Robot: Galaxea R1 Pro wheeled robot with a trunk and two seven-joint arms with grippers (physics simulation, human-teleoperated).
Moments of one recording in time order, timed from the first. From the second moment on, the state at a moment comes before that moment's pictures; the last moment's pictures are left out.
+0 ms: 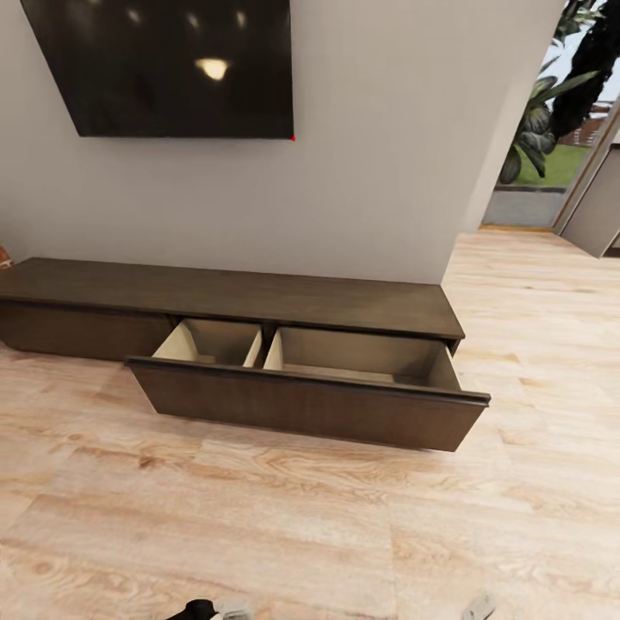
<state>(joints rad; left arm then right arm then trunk) -0.52 -0.03 -1.21 -0.19 1.40 0.40 0.23 -0.49 -0.18 0.71 -0.07 -0.20 0.18 0.19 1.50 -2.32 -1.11</state>
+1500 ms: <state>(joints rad) -0.48 -0.01 -1.22 -0.04 1.41 0.26 0.24 -0.45 -0.17 0.70 -0.06 -0.21 0.10 0.19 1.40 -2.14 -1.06</state>
